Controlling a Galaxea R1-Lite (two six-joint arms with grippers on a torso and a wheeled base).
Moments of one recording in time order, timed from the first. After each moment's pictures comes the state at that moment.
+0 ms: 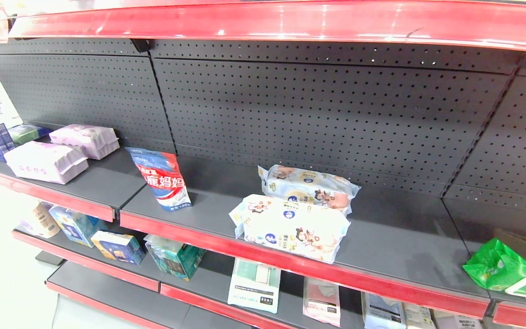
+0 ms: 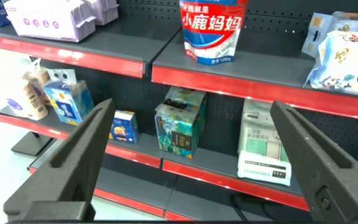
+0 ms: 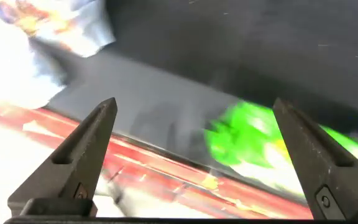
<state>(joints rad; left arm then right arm) 0.00 0.00 0.00 0.00 0.03 0.00 -0.11 0.94 -0.45 -0.13 0.06 -0.17</state>
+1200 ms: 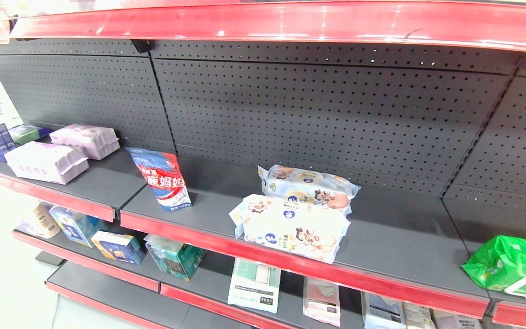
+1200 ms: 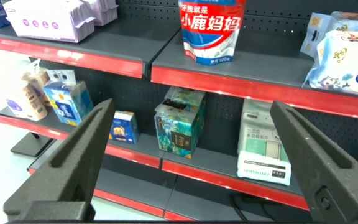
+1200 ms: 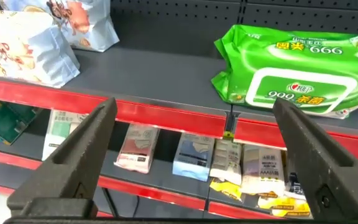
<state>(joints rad) 0.00 0.00 0.00 0.00 0.02 0.00 -0.09 0.09 0.00 0.00 0.02 0.00</state>
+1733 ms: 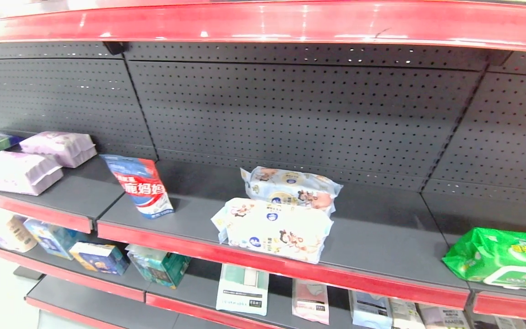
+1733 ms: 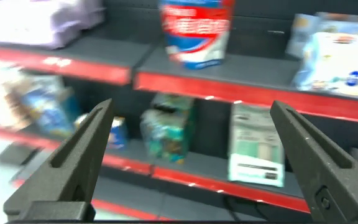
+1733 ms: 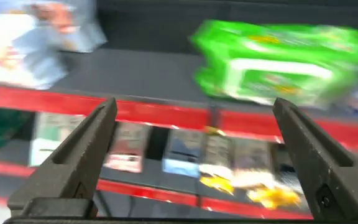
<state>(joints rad) 0.00 0.00 0.00 0.00 0.02 0.00 -0.09 0.09 0.00 0.00 0.02 0.00</state>
